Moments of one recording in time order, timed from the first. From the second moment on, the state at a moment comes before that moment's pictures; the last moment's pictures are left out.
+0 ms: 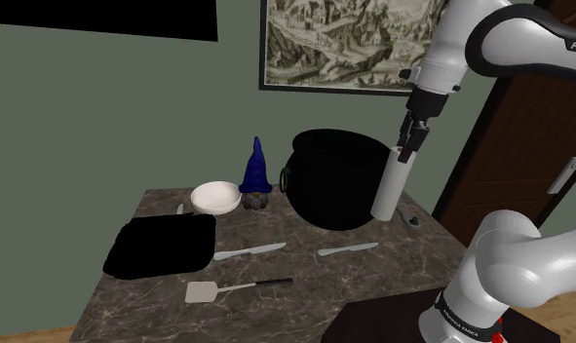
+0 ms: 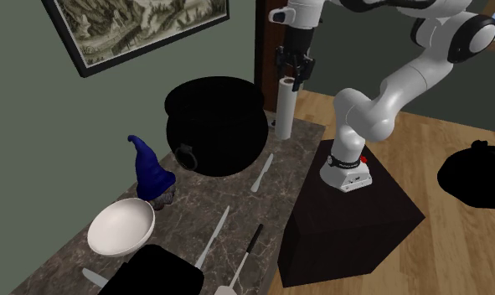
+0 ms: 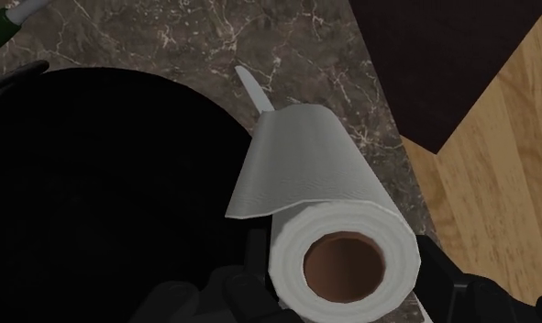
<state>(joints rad) 0.08 -0.95 -0.10 -2.39 -0.06 1.55 -0.44</state>
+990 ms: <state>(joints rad) 0.09 -0.85 -0.10 -2.13 -0.05 1.38 -0.44</state>
